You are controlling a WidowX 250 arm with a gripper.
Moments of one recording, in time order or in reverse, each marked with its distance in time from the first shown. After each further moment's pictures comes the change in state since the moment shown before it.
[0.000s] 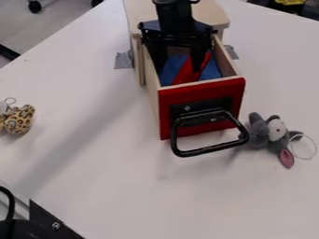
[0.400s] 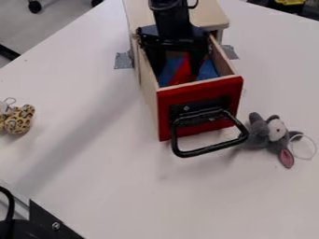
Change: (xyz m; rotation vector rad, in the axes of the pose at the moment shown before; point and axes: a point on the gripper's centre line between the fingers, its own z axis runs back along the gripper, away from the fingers) arm -0.002 0.002 -0.006 -0.002 -0.023 -0.009
